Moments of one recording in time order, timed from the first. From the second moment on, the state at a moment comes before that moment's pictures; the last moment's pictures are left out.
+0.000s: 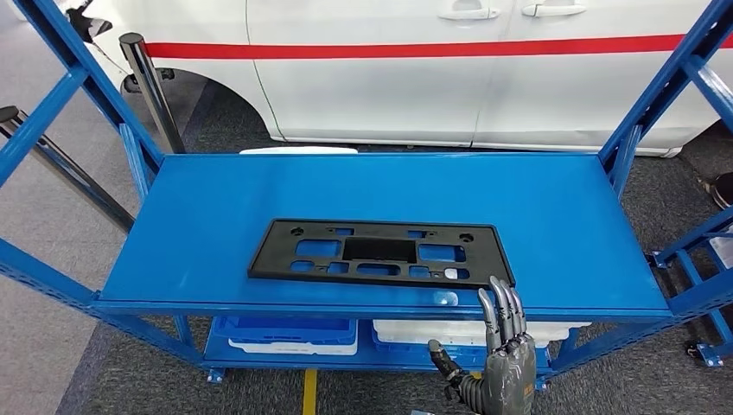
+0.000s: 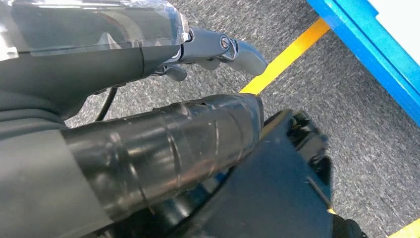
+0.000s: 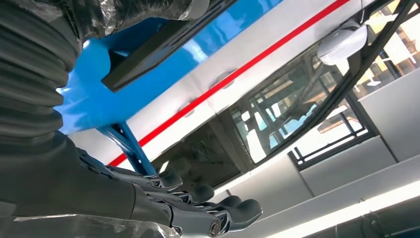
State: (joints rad) left arm -0.06 -0.15 1.03 -0.21 -1.41 0.05 -0.47; right arm 0.22 0.16 0.18 -1.62 0.95 -0.70 -0.60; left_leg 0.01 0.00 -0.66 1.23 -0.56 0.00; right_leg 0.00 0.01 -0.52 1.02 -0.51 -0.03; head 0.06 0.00
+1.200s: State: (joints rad) left arm -0.07 -0.16 1.03 -0.21 -1.42 0.15 -0.42; right arm 0.22 0.10 0.22 -1.62 1.03 -0.70 -0.49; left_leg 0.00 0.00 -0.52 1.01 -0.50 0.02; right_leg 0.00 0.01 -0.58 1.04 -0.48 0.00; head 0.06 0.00
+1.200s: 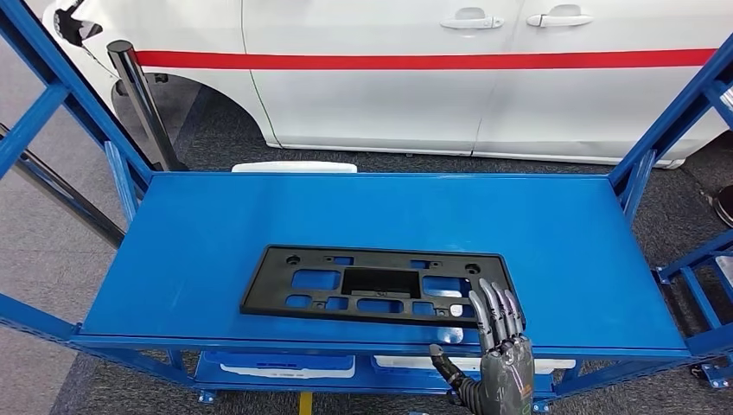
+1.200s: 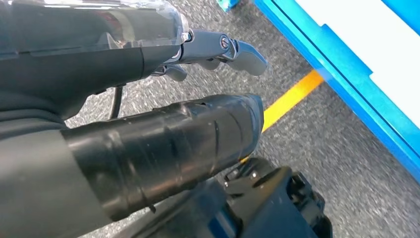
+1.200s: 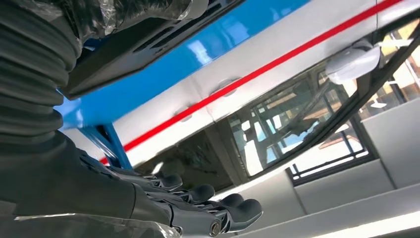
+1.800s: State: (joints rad) left arm -0.08 -0.16 1.03 -0.21 -1.42 0.15 -0.41; right arm 0.12 -0.15 0.44 -1.64 0.98 -0.58 -0.37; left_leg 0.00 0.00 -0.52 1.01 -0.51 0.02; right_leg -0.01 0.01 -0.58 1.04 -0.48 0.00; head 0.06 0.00
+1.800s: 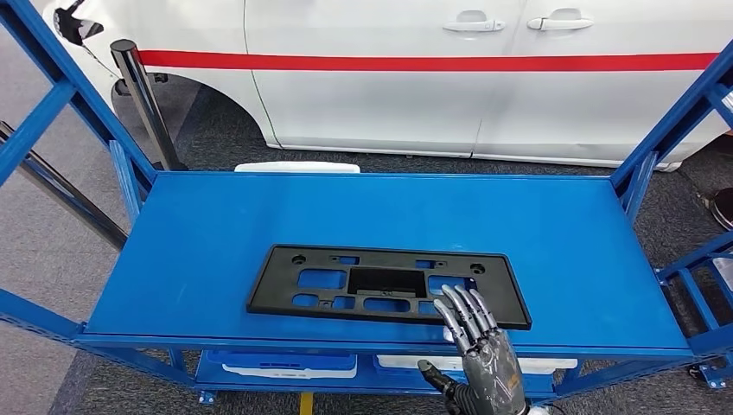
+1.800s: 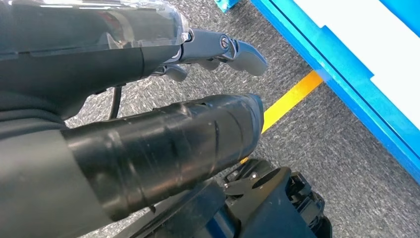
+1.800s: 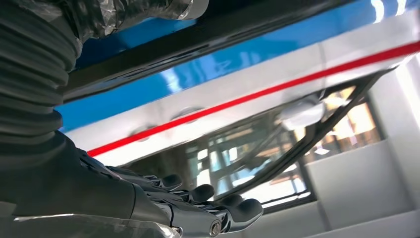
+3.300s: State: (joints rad) left arm -0.09 -0.15 1.00 -0.21 -1.42 0.13 -0.40; right arm -0.21 -0.45 0.62 -1.61 0.87 -0.17 -0.25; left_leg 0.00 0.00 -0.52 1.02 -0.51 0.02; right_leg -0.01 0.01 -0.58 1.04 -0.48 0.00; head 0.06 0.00
